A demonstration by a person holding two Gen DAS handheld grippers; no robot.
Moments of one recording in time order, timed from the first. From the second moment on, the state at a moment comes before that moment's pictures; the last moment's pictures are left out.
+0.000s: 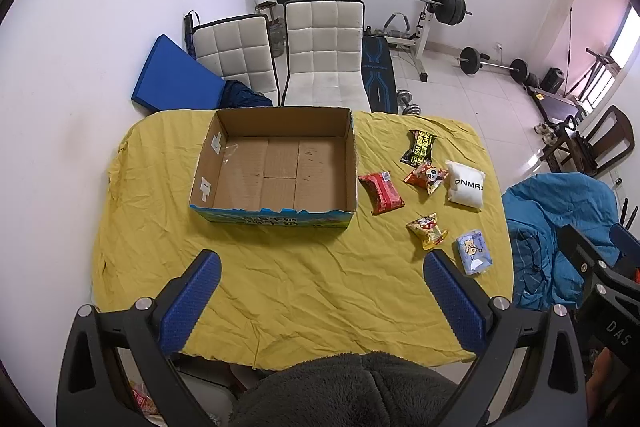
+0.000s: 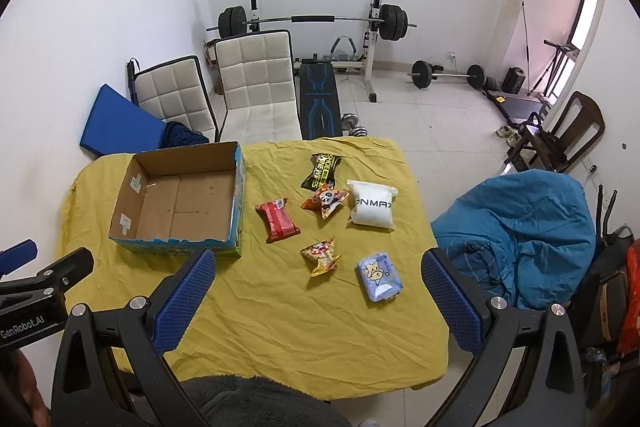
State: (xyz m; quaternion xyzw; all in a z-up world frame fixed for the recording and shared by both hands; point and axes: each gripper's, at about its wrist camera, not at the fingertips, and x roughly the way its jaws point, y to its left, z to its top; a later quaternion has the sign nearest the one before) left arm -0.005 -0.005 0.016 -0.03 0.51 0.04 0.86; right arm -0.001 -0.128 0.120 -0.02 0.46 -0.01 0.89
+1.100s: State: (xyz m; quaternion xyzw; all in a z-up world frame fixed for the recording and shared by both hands) left arm -0.007 -0.006 0.016 -0.03 0.51 0.05 0.86; right arm -0.001 -0.129 0.118 -0.03 0.45 -0.01 0.89
